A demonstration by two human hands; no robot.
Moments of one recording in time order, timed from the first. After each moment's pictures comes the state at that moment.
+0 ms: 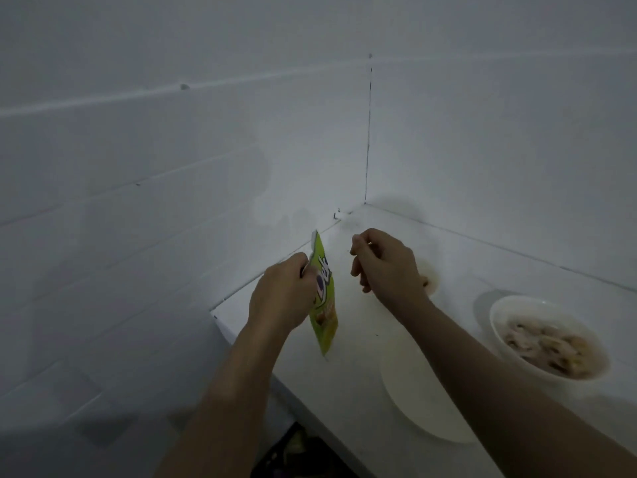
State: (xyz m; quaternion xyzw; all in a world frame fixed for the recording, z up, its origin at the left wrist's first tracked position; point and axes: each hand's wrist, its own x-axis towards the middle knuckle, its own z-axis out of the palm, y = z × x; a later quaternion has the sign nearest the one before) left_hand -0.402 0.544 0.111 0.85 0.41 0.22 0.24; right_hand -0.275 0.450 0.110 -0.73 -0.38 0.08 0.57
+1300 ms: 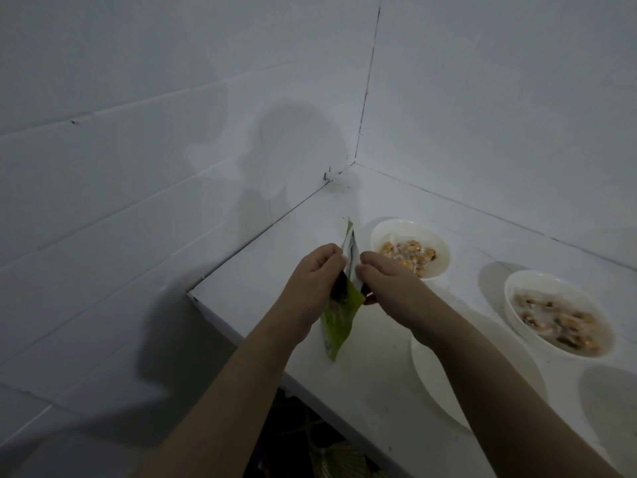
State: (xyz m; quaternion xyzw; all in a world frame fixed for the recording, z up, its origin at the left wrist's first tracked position) left_hand -0.390 0.585 0.061 0.70 0.22 0.18 0.65; right_hand -0.306 0.480 0.084 -0.80 -0.32 0.28 0.41
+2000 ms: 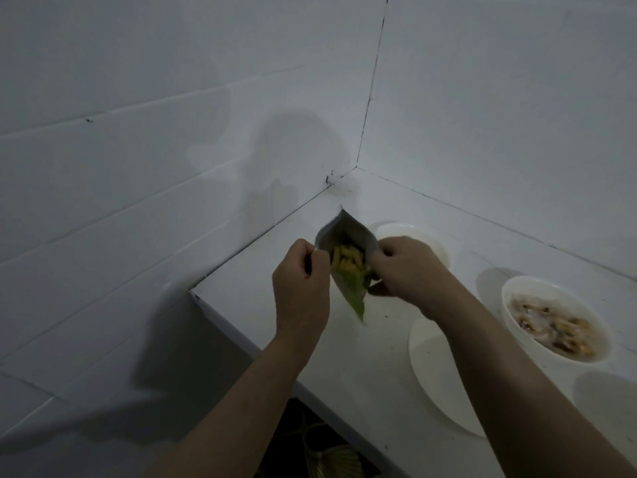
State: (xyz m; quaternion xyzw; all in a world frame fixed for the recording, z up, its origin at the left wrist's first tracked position) left_hand -0.395 0.568 0.055 0.67 0.28 0.44 0.53; right_hand -0.291 0.483 0.107 -0.87 -0.31 0.20 0.33
